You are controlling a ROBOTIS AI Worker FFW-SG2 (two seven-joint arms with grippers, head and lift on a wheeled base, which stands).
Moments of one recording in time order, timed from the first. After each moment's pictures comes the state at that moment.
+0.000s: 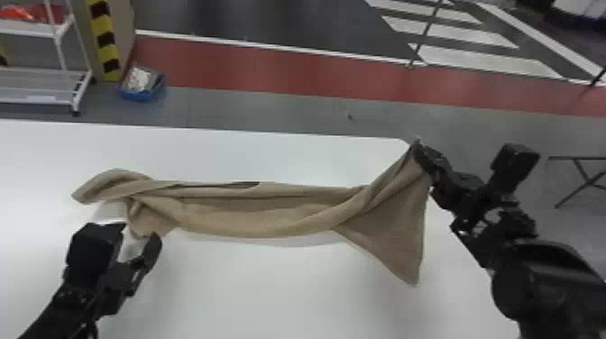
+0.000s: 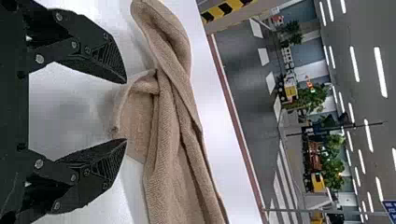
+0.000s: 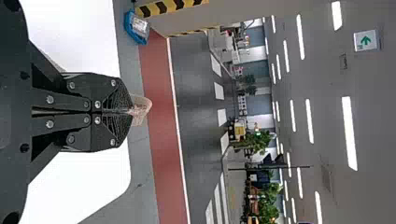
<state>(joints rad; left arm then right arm) 0.20 0.31 -0.33 -1.86 0.04 0.41 0.12 0.09 -0.35 -0.30 -1.78 -0.46 0.35 0.17</state>
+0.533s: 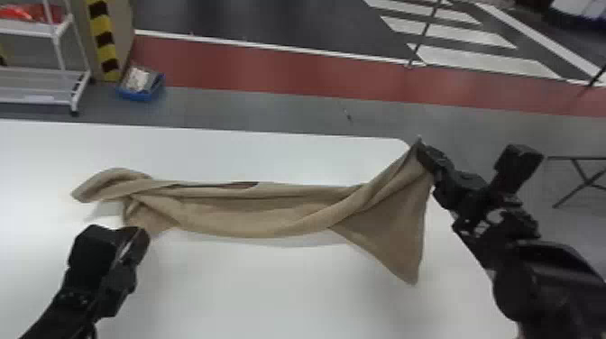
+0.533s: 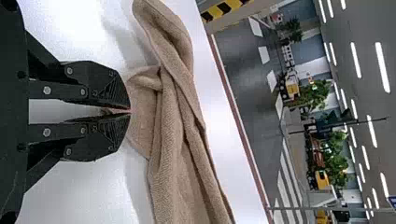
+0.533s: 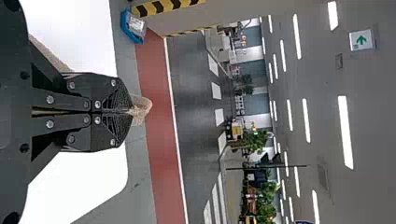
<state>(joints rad) 0.20 0.30 -0.33 -1.86 0.01 0.43 0.11 0.10 -0.35 -0.31 -1.78 -0.47 0.34 0.18</state>
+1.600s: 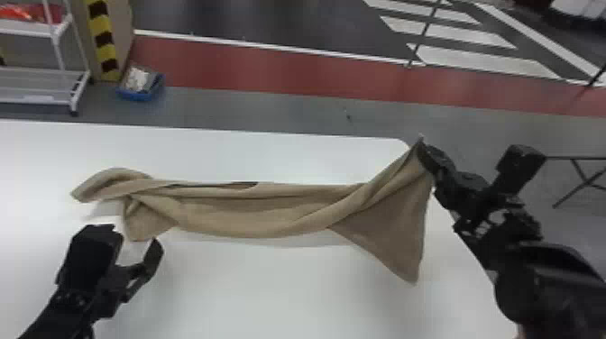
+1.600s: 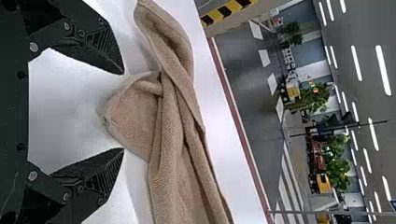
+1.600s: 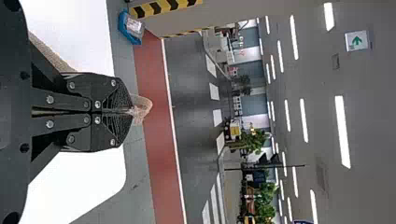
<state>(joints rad) 0.22 0.30 -0.32 -1.88 0.01 0.45 0.12 0.10 -0.35 -0.32 -1.79 -0.47 0.34 0.18</state>
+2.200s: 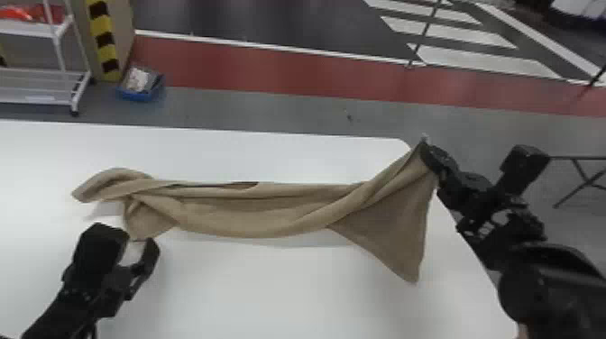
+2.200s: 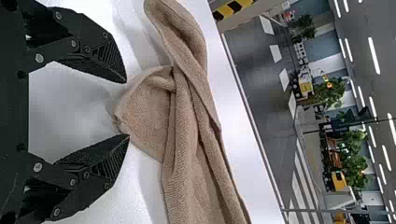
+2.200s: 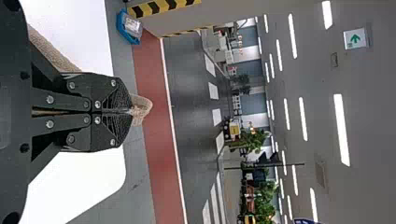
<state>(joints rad) 0.18 0.30 -0.33 -1.84 0.00 0.49 0.10 0.11 -0.35 -0.32 -1.79 -0.49 0.34 0.18</state>
